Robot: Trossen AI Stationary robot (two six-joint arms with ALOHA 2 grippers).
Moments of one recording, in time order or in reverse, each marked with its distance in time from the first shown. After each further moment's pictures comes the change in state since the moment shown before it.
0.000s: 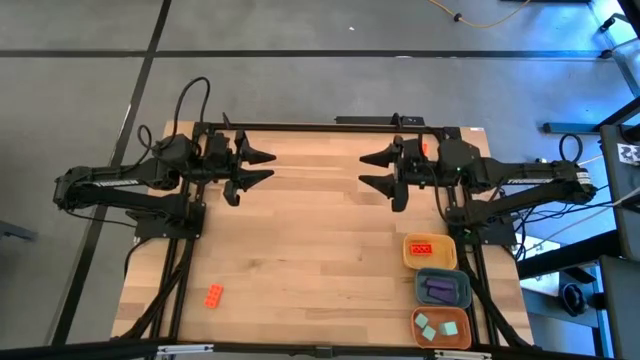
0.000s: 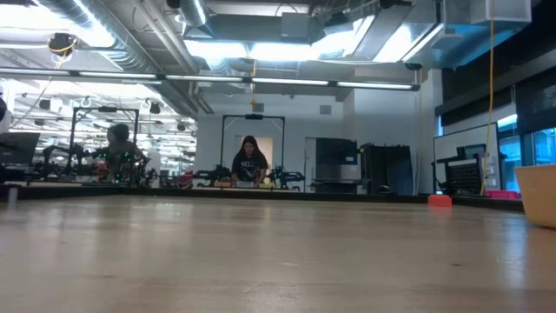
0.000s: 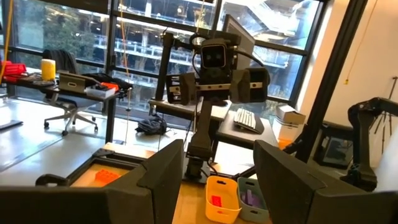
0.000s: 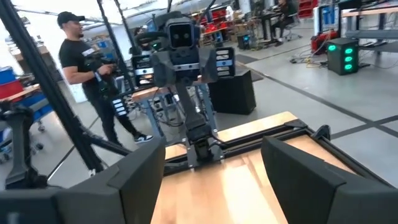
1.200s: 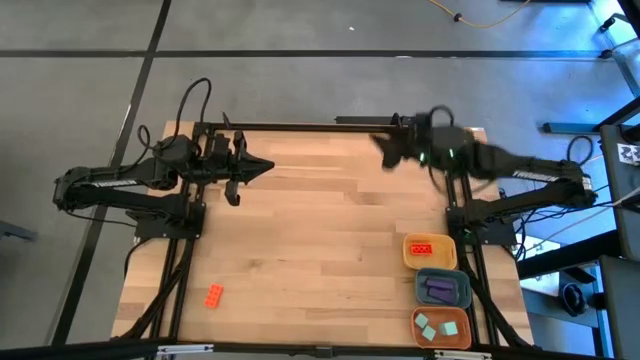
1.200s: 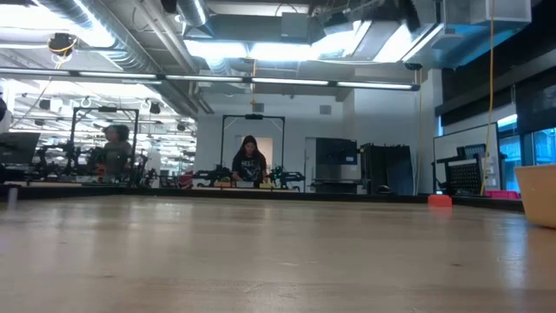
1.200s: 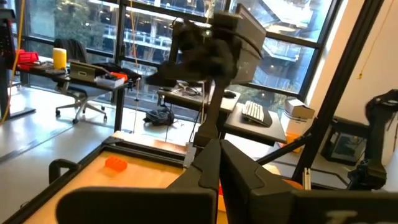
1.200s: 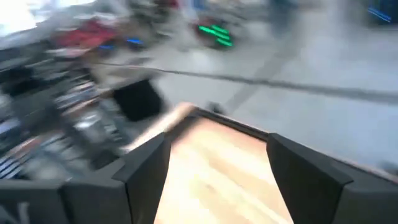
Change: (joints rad) left arm 0.000 -0.015 0.001 -0.064 -0.033 -0.003; right arm -0.124 0.010 0.114 -0.316 0.388 0.296
